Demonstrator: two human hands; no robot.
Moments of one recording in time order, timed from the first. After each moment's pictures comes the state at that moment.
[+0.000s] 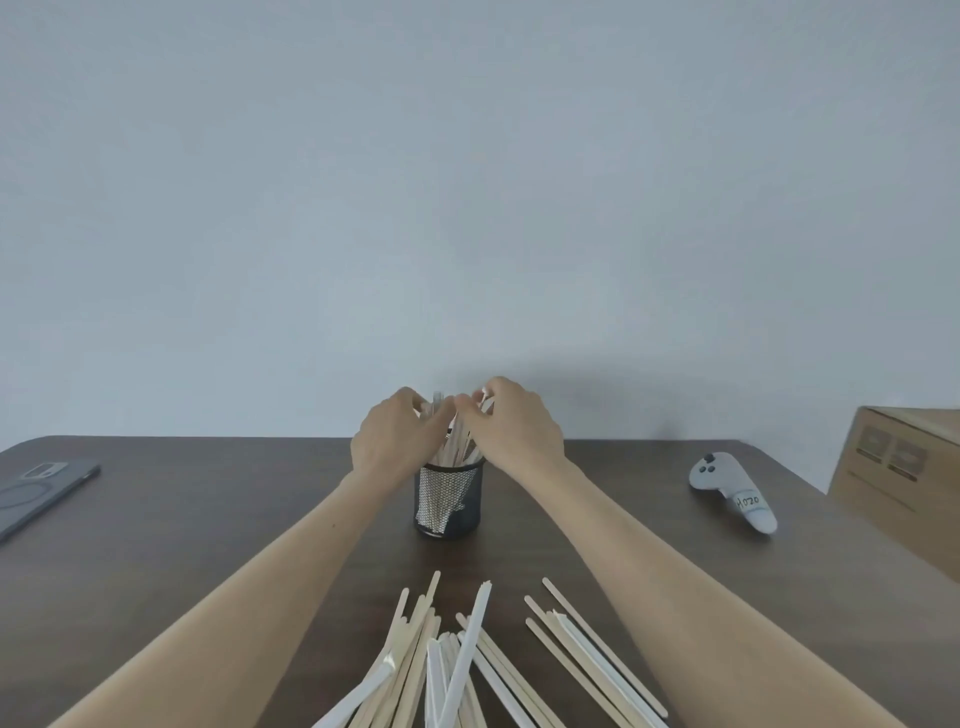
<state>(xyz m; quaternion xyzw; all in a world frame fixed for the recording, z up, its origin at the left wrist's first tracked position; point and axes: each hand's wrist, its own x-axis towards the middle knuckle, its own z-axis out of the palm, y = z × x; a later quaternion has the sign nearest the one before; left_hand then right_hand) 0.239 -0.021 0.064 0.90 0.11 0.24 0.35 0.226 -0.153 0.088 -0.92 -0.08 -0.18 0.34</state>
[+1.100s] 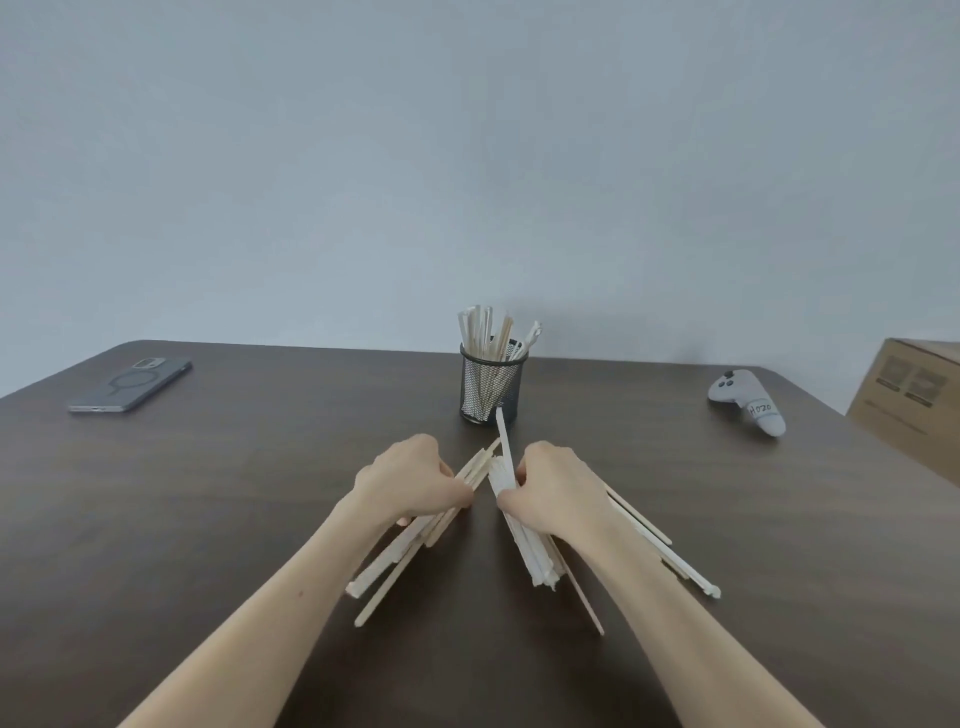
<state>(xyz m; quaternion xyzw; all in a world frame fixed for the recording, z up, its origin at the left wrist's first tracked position) 0.089 0.000 0.001 0.97 0.07 -0.04 0.24 0.091 -0.161 0.001 -0.98 -0.07 -0.01 0.19</state>
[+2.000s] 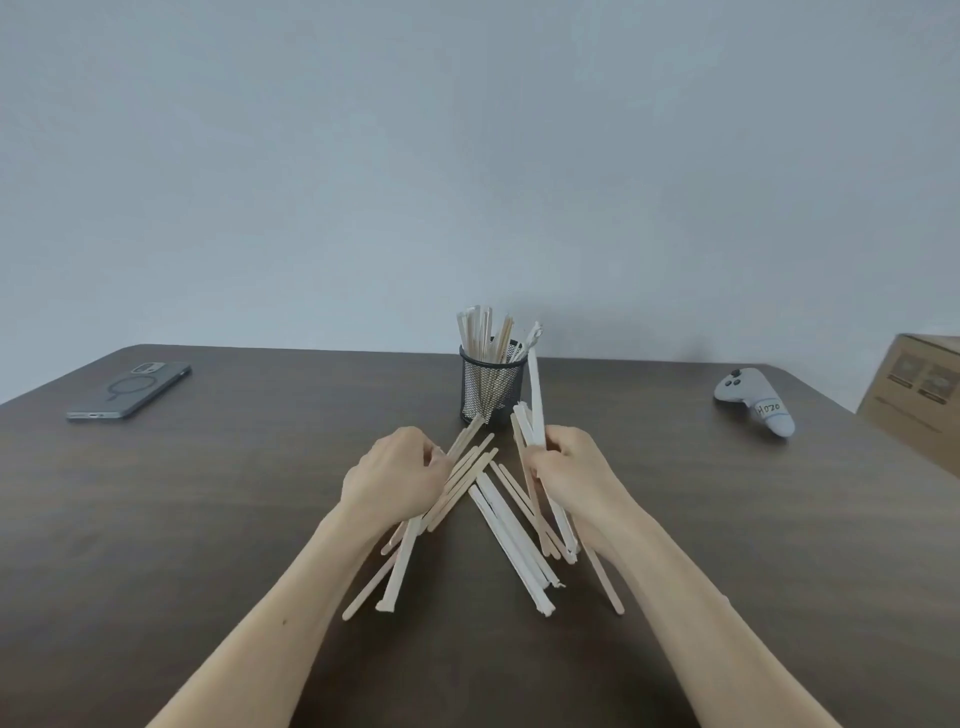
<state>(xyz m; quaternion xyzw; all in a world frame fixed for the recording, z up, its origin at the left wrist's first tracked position) 0.090 0.007 -0.007 0.95 0.09 0.08 0.28 0.102 -0.178 0.003 -0.84 -0.05 0.01 0.54</state>
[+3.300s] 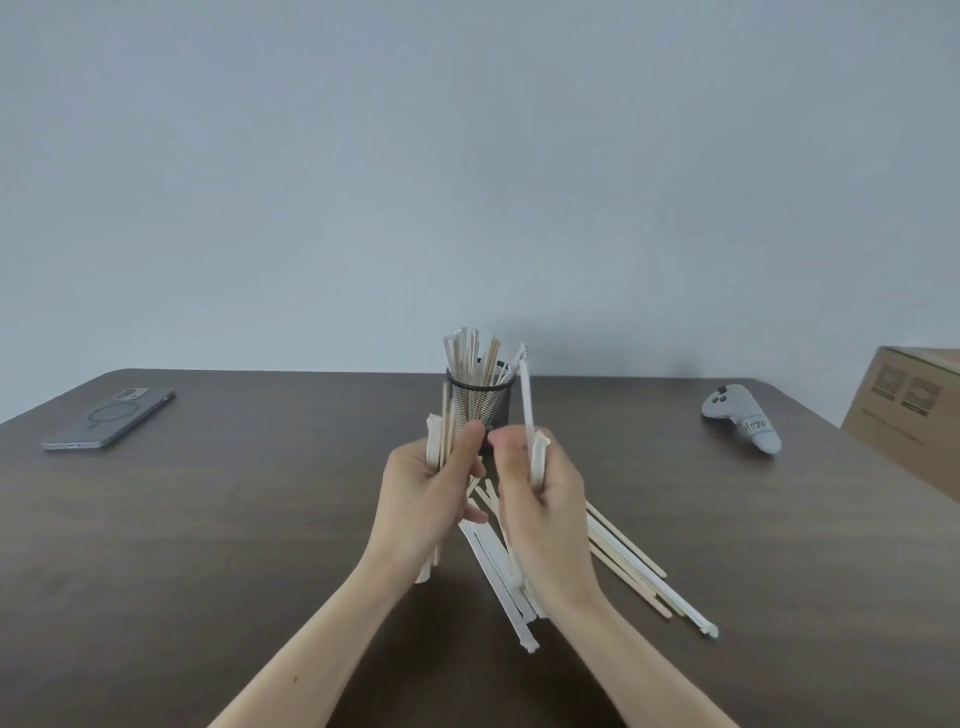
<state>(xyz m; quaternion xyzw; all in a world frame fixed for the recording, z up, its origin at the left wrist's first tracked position) 0.069 -0.041 0.008 0.71 -0.01 0.19 0.67 0.072 -0.155 -0.009 -0.67 -0.20 -0.22 0.68</state>
